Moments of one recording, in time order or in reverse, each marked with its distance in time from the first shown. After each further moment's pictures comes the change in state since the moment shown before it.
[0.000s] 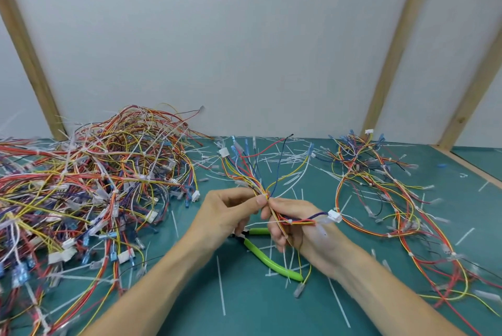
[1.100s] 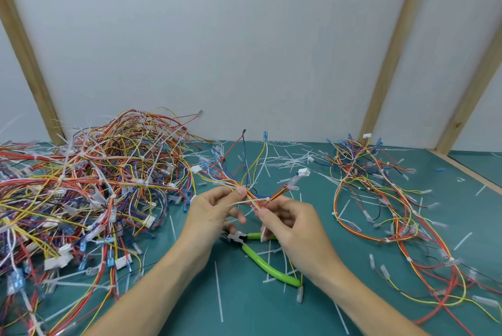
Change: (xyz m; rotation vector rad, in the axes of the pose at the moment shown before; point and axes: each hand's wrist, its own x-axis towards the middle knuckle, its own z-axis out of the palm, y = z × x) left_hand 0.008 -0.007 -0.004 -0.191 0.214 -0.117; right_hand 0.001 0.011 0.019 -0.387 0.378 -0.287
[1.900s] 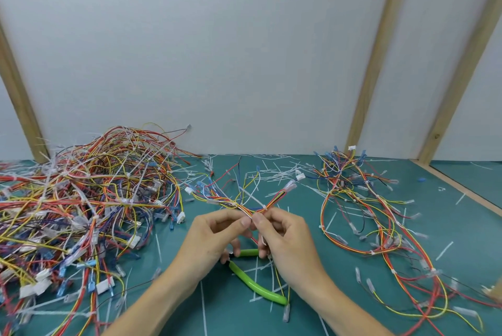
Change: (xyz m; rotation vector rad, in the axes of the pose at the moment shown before) left_hand -0.009 -0.001 0.008 0.195 -0.185 0.093; right_hand 0.004 -0.004 -0.002 0.064 0.083 0.001
